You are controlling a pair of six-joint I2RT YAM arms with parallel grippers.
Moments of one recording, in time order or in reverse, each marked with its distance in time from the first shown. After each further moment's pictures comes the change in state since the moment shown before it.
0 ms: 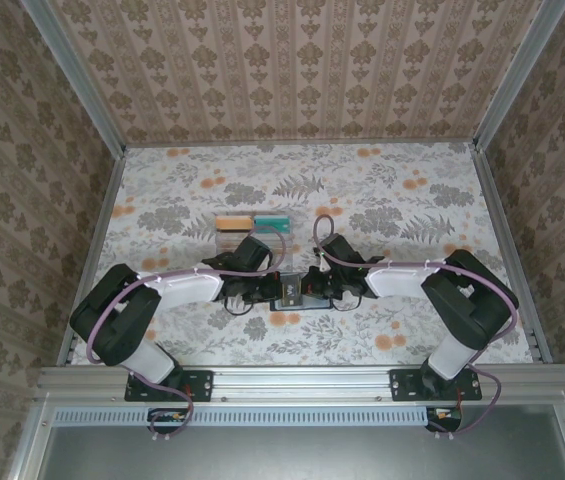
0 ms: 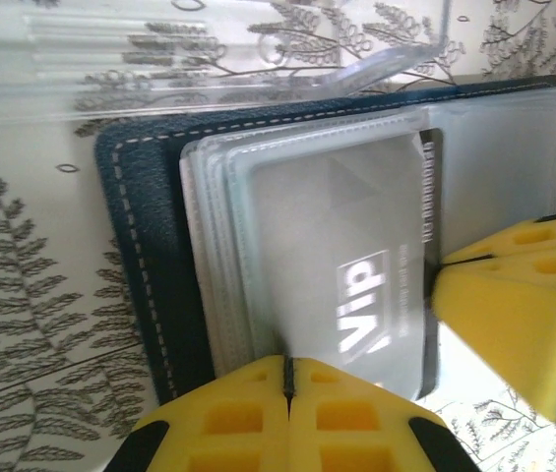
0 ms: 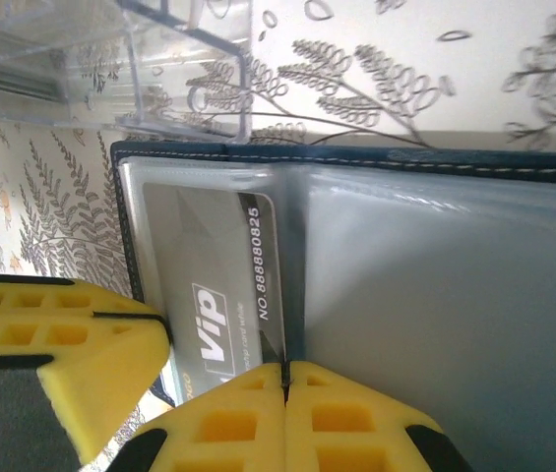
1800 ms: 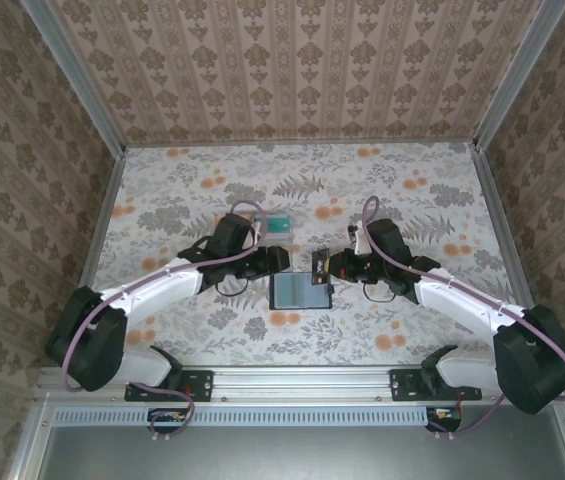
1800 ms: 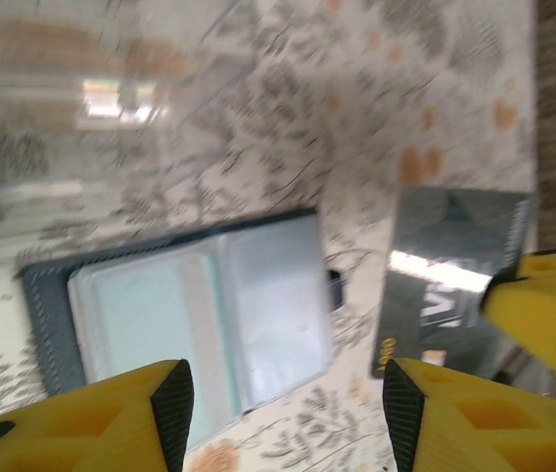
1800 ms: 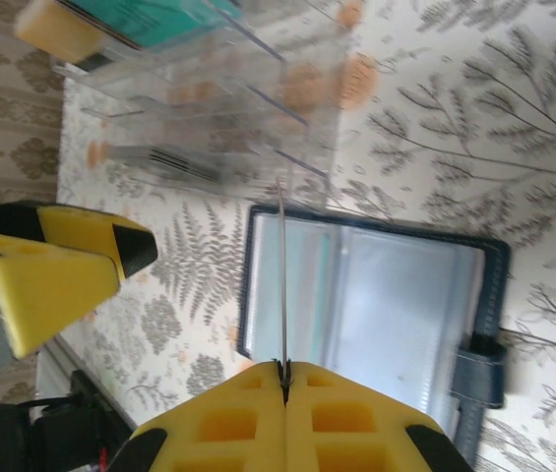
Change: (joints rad) left arm 0.108 -0.189 0.072 0.031 0.122 -0.052; right arm -0.193 -0.413 -0.070 -0.127 -0.082 -0.145
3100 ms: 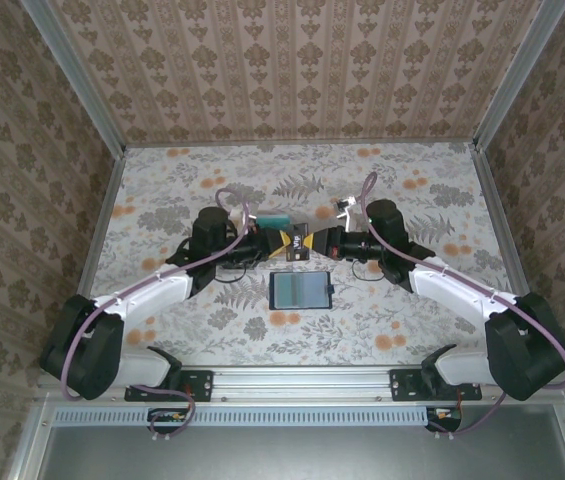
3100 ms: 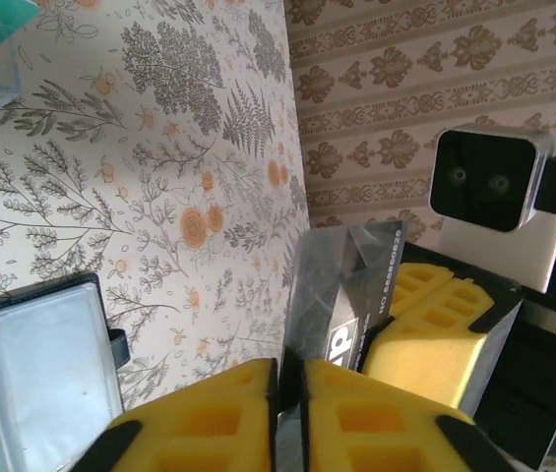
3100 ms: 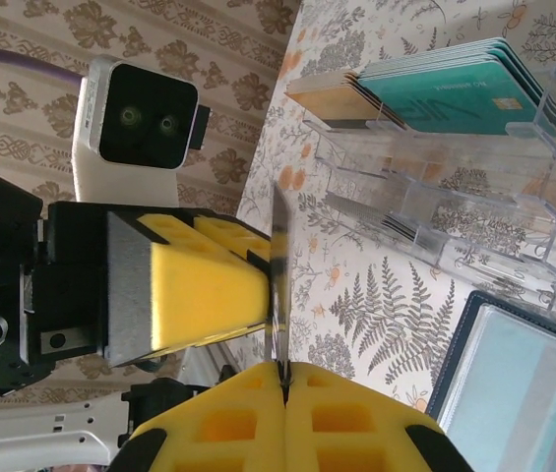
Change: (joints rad) left arm 0.082 -0.037 -0.097 0.452 0.260 -0.293; right arm -0.005 0.078 0.079 0.316 -0.240 0.111
